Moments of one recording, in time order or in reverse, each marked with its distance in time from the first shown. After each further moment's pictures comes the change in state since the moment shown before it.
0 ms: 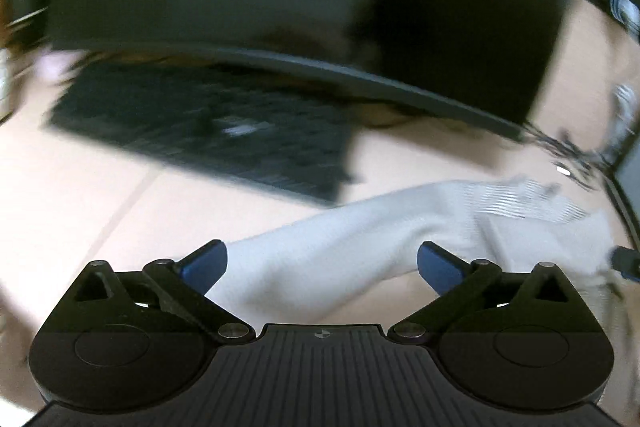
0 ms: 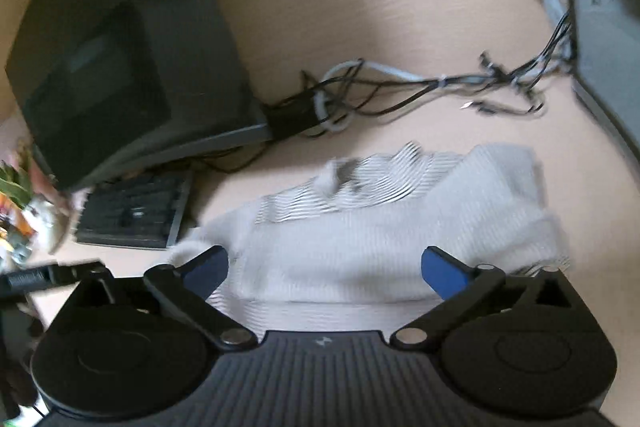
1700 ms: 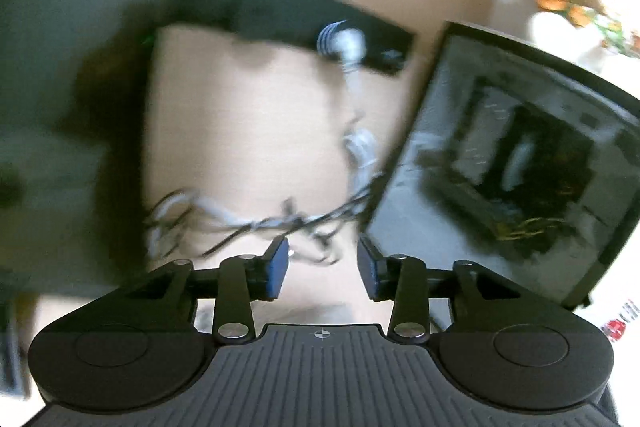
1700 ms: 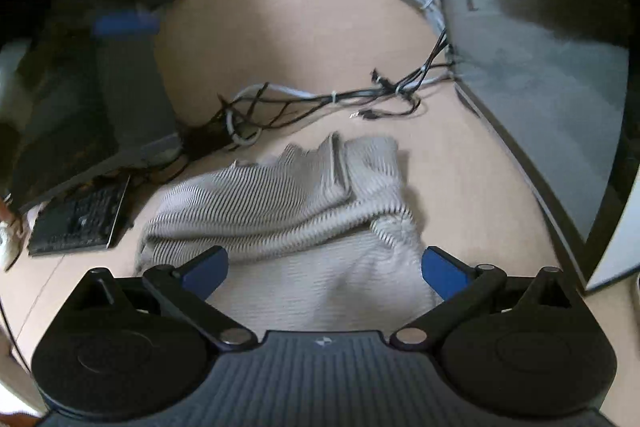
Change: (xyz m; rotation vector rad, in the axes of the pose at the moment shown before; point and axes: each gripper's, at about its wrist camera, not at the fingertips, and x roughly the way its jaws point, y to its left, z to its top) left arm -0.027 -0.234 0.100 0.282 -0.097 -0.648; right arm -0.071 -0.056 -0.041 0.031 -0.157 -0.201
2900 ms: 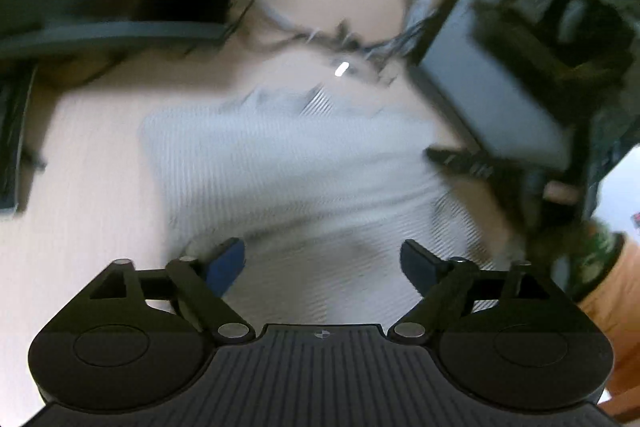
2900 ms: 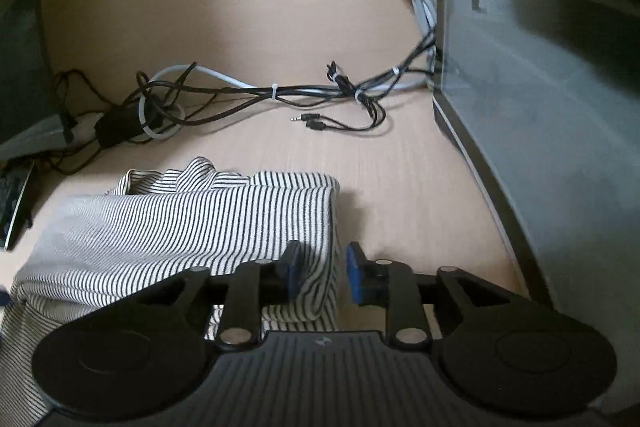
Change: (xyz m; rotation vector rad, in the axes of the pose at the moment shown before) left arm 0.016 0.062 -0.118 -0.047 0.295 -0.012; right arm 0.091 -0.024 0.051 -0.136 0.081 -0.183
